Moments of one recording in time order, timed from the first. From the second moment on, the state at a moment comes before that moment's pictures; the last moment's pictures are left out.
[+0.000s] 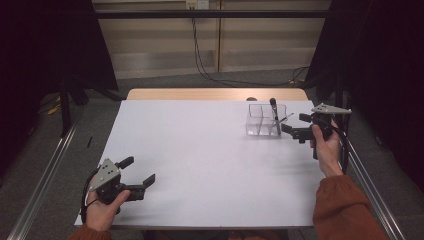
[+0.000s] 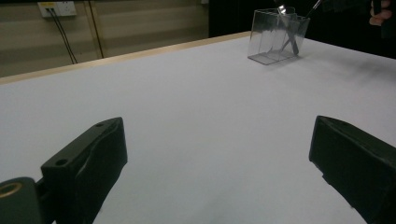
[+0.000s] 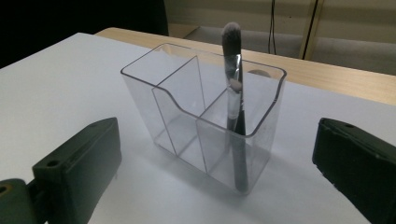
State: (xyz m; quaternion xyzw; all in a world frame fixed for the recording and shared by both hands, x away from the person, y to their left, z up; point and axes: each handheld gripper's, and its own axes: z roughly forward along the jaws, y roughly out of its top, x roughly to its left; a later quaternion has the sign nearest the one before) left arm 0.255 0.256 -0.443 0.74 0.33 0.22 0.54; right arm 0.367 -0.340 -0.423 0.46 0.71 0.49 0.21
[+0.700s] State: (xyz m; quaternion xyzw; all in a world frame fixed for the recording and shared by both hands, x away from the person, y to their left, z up) left arm 0.253 0.259 -0.442 0.74 0.34 0.21 0.55; right arm 0.330 -0.336 -0.421 0.48 0.69 0.48 0.26
